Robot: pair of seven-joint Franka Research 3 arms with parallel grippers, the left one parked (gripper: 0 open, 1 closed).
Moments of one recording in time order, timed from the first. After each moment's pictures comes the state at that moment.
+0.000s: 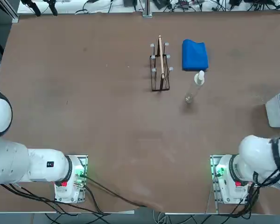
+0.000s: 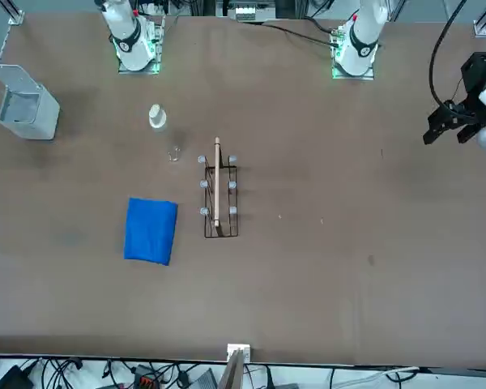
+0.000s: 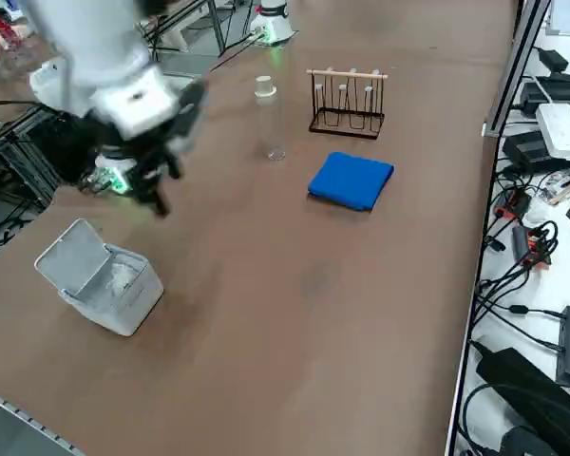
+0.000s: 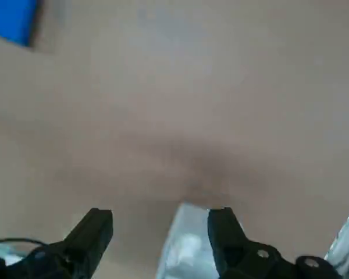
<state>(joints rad) -0.48 0.04 0.00 -1.82 -0.01 1.80 -0.79</state>
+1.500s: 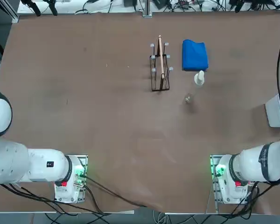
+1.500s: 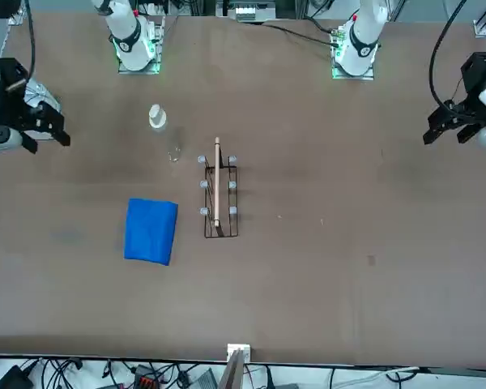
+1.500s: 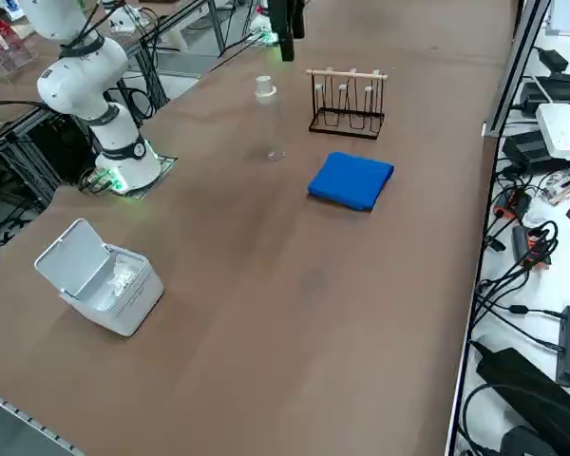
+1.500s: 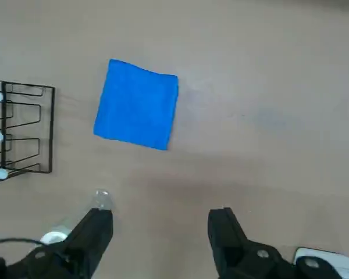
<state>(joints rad) 0.07 0.02 0.01 -1.59 0.02 1.64 -0.06</state>
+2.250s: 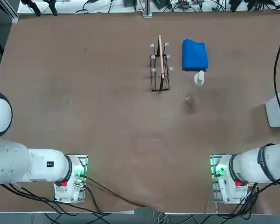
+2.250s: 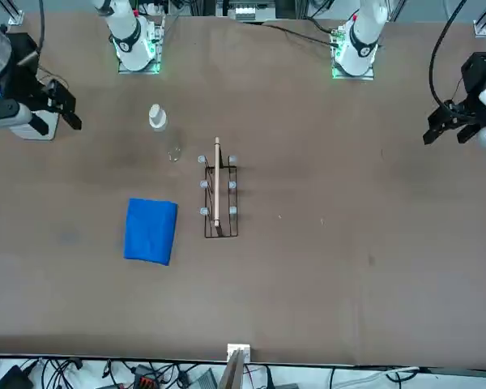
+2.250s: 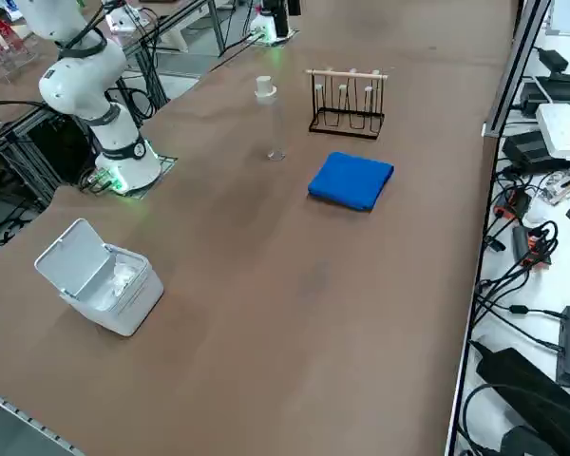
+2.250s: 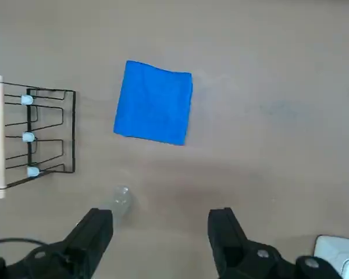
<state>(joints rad) 0.11 -0.05 -0.01 -1.62 0.04 1.62 0.02</state>
